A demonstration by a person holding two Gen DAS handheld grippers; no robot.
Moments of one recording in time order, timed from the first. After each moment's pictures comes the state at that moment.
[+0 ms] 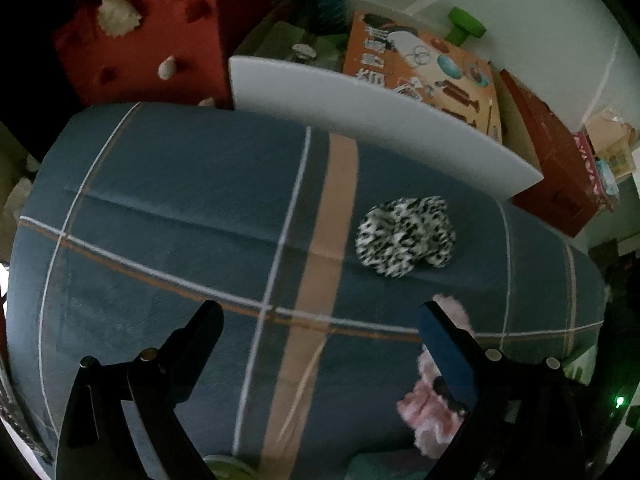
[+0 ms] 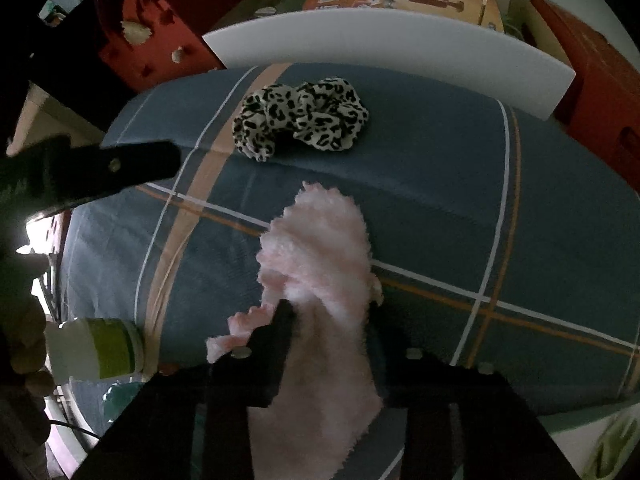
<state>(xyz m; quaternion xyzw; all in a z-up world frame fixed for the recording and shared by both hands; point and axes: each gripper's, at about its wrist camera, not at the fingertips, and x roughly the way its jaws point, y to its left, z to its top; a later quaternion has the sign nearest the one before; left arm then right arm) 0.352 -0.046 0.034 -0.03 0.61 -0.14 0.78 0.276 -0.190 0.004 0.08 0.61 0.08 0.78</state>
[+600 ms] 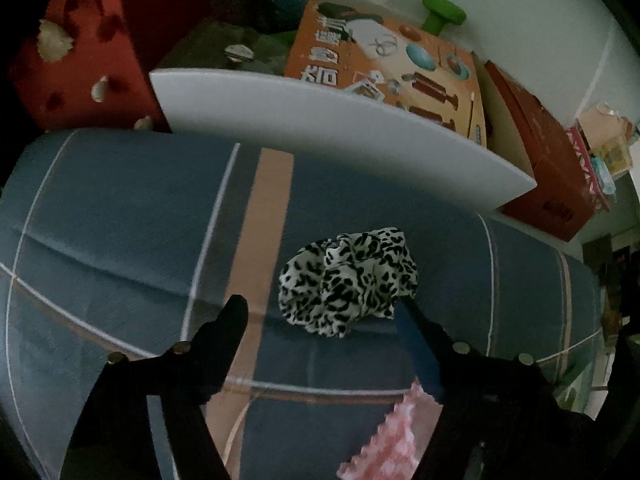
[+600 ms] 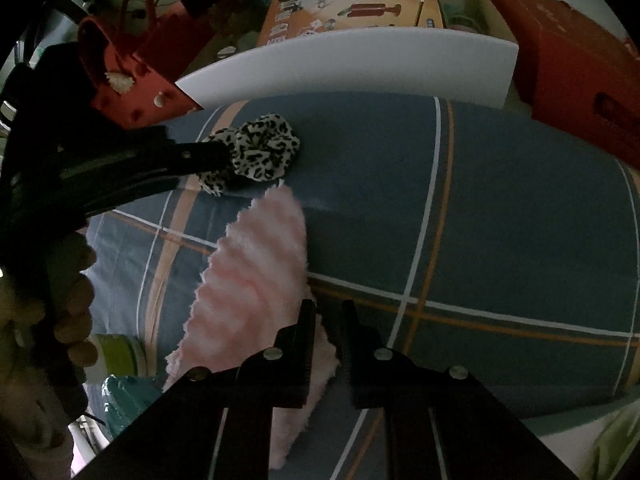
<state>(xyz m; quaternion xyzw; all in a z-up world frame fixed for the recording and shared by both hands) 0.385 -0.096 0.010 -0.03 0.61 -0.17 0.78 0.271 -0.245 0.014 0.14 0.59 0.07 0.79</state>
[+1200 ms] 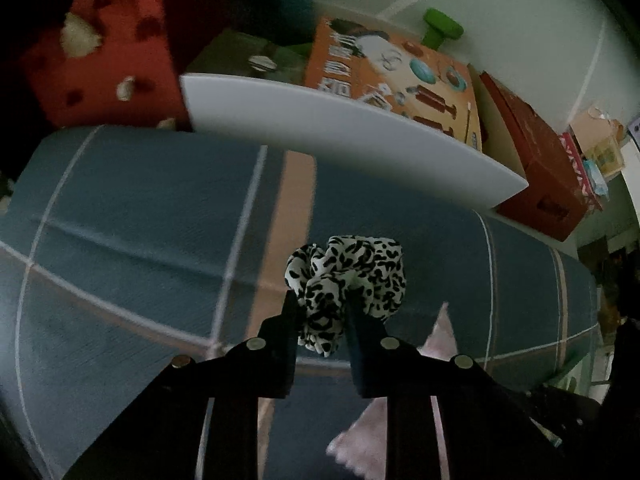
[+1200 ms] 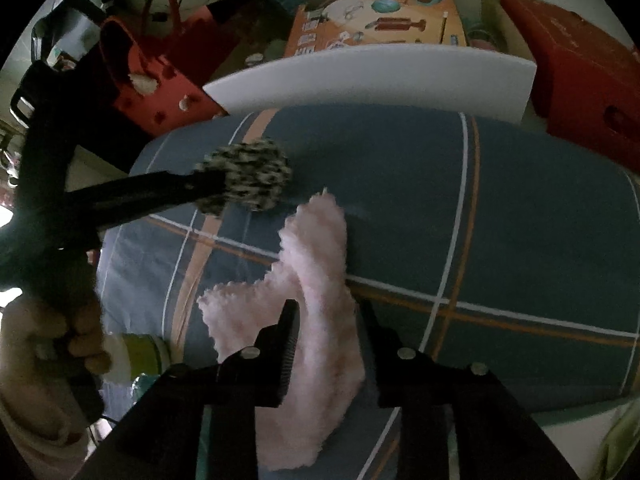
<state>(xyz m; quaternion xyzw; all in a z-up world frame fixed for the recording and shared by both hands) 0.359 -0.059 0.027 -0.04 0.59 -0.16 0.79 0.268 -0.229 0.024 0.14 0.58 0.09 0.80</state>
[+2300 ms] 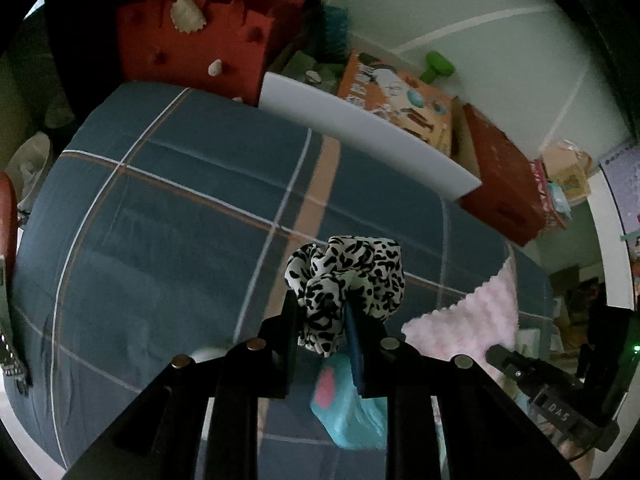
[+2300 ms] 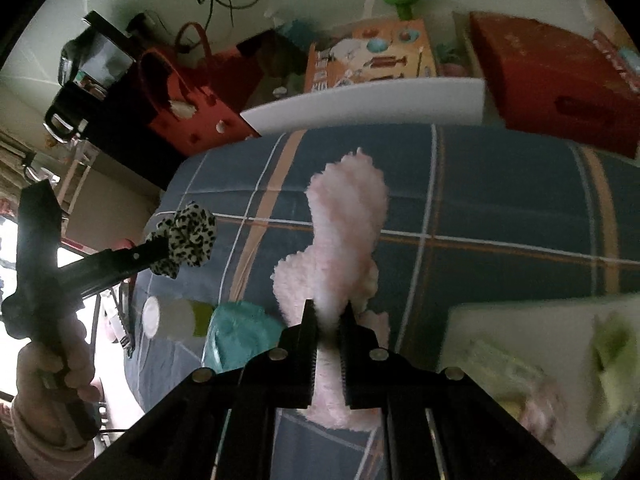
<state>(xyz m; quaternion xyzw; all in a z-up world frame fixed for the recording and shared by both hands) 0.253 0.017 0.100 -0.12 0.59 -0.16 0.79 0.181 -0.236 0.107 0.18 0.54 0.08 0.82</state>
